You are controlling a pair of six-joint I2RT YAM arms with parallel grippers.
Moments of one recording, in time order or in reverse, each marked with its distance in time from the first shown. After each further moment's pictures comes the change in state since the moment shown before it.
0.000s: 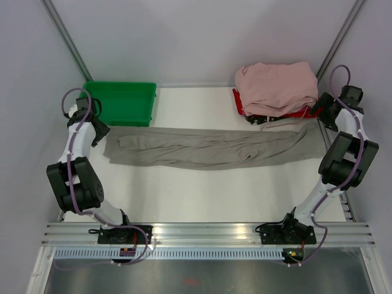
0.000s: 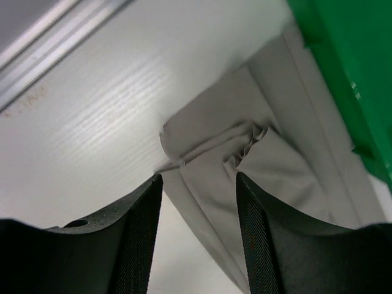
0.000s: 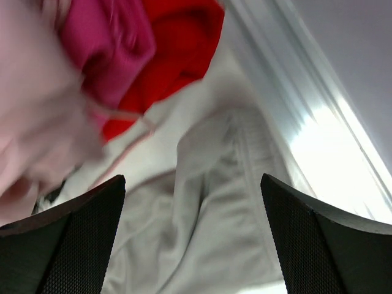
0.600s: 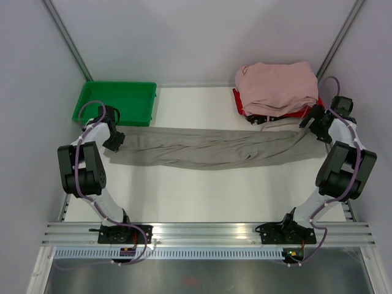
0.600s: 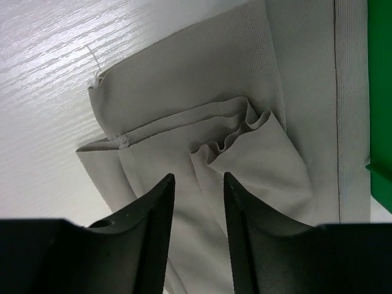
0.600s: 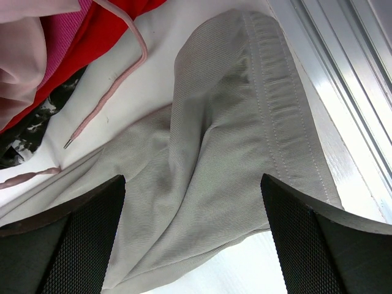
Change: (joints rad) left arm -0.117 0.152 -0.114 0.061 0.044 -0.352; right arm 0.045 -0.196 -0.275 -0.004 0.013 0.009
